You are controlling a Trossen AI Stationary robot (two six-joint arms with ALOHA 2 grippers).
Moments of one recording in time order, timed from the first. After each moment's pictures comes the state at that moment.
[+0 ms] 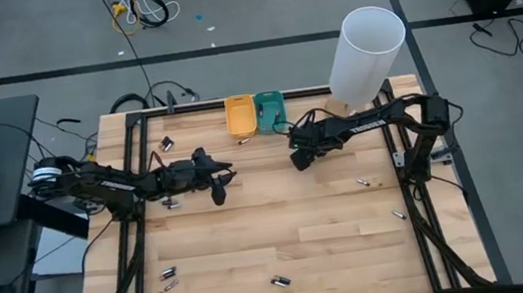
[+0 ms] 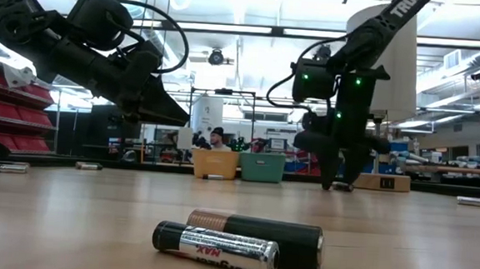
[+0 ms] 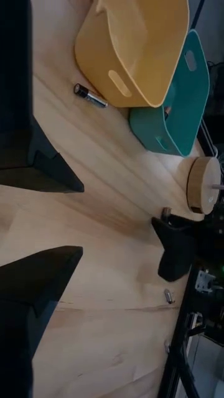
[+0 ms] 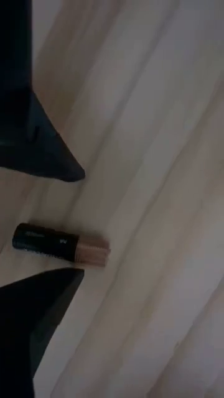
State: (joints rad) left arm 0.11 1.32 0.28 0.71 -0.21 -0.24; right arm -0.29 1.79 0.96 -0.60 0.25 0.77
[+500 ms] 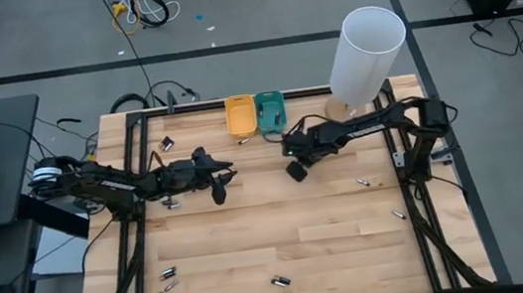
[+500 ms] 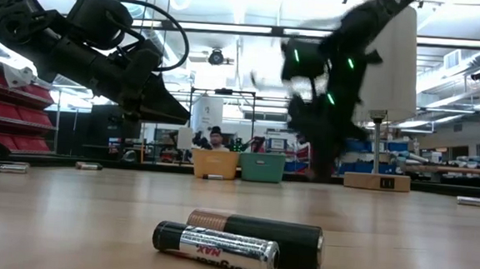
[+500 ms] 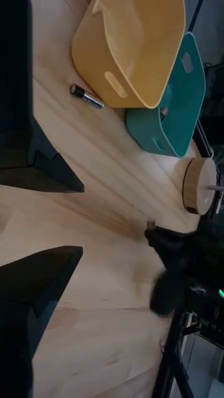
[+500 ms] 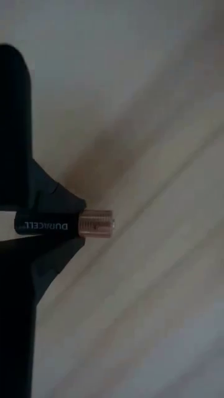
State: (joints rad) left arm 0.11 1.32 0.28 0.73 -0.21 -0.24; right arm -0.21 1.77 1.07 -0.63 0.22 0.58
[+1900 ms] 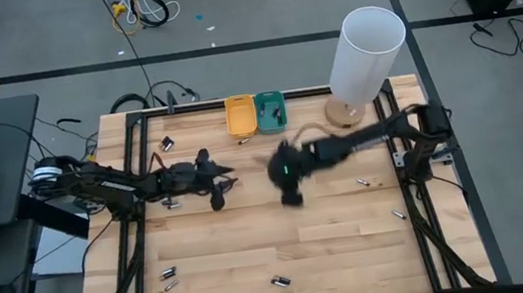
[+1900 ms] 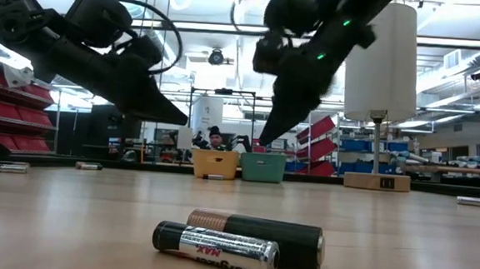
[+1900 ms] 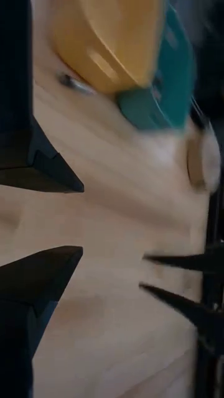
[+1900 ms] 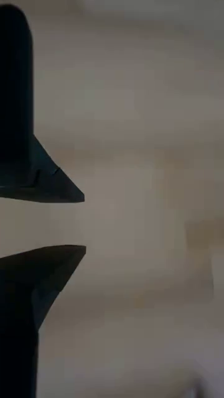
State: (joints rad) left arm 0.08 1.33 0.28 0.71 -0.14 -0.05; right arm -0.02 1.78 1.15 -0.36 0.00 0.08
